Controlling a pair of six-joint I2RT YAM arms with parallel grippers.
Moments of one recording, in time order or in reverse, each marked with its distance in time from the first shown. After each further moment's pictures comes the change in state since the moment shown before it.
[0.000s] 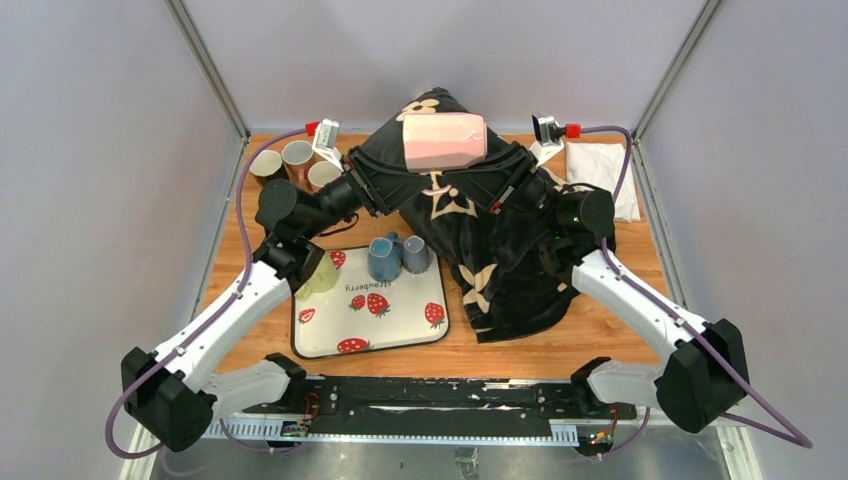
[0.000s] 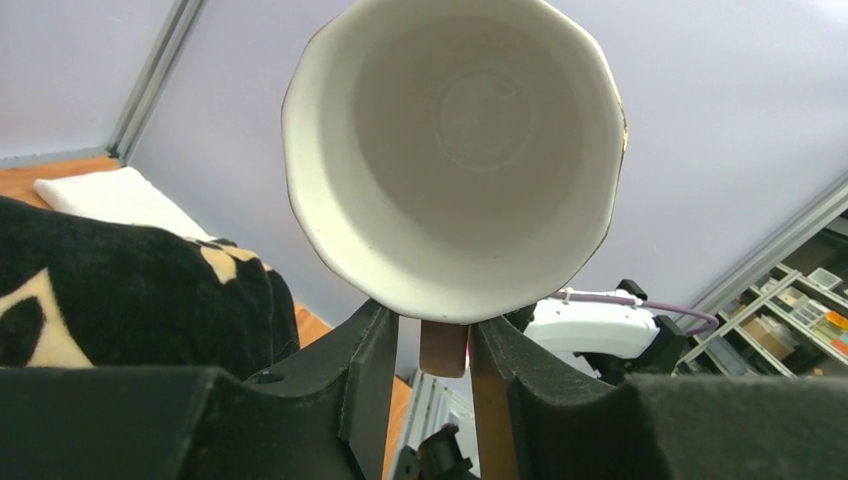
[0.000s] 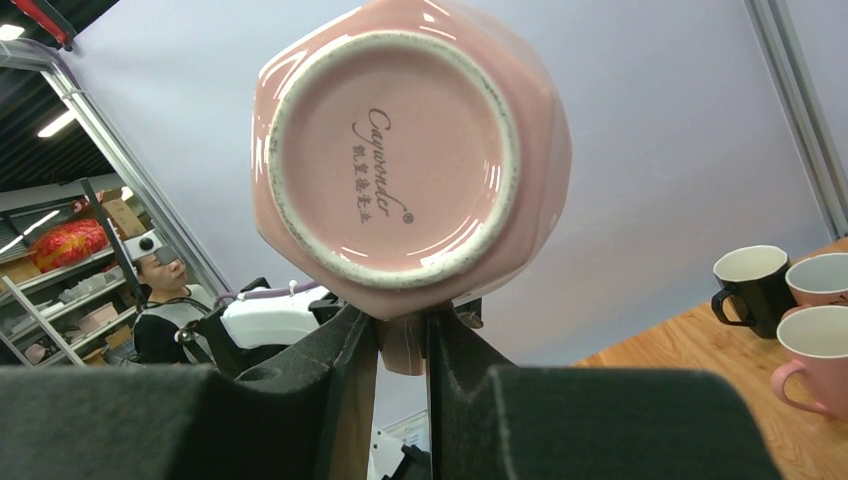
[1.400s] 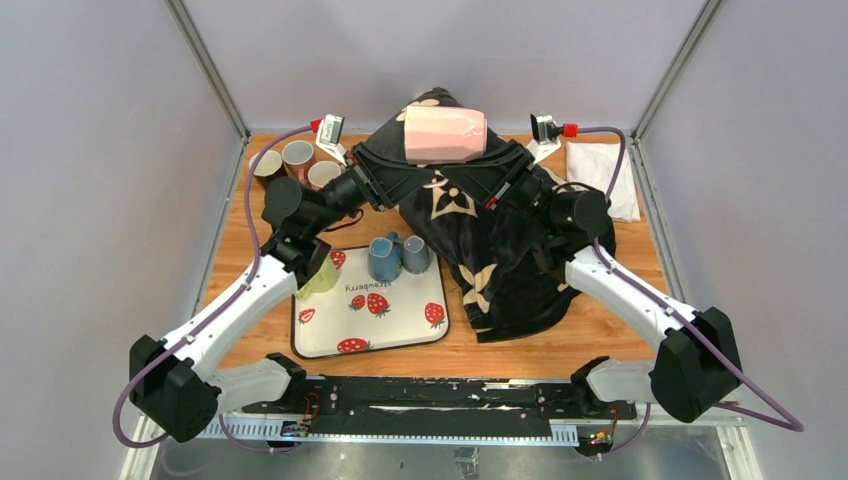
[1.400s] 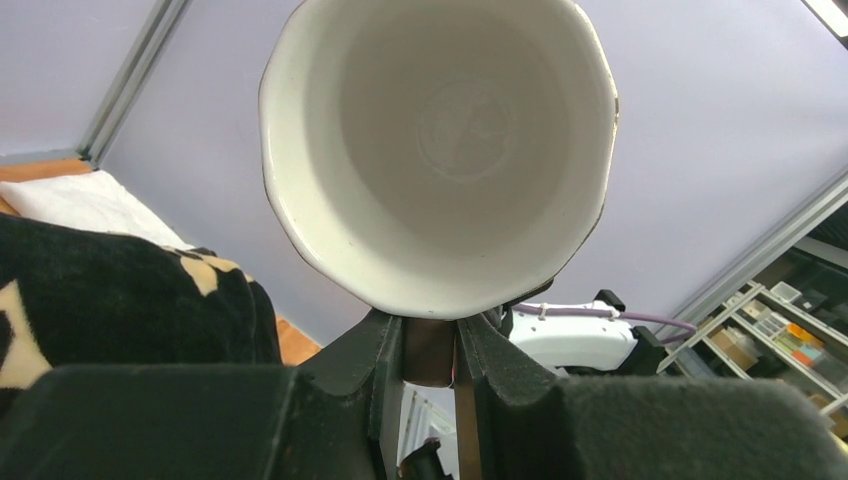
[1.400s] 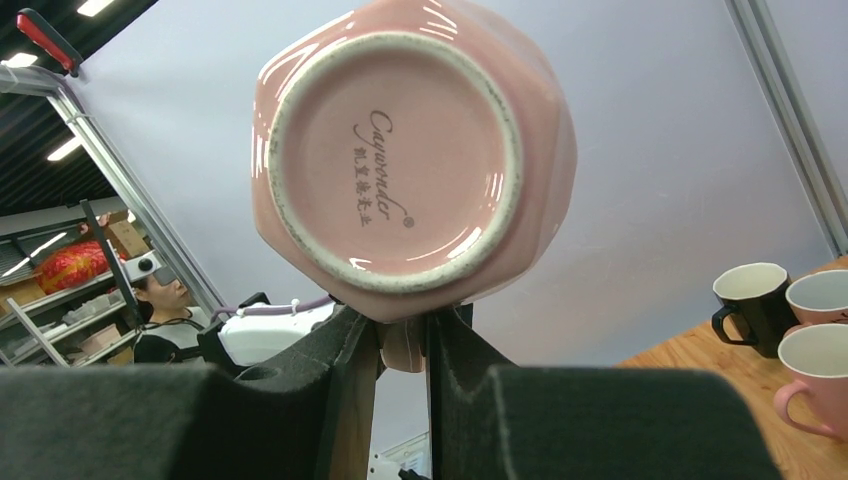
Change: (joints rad) left arm 0.000 0.053 0.000 0.093 -0.002 -0.079; right arm 0.008 0.054 -0.001 0.084 0.029 0.024
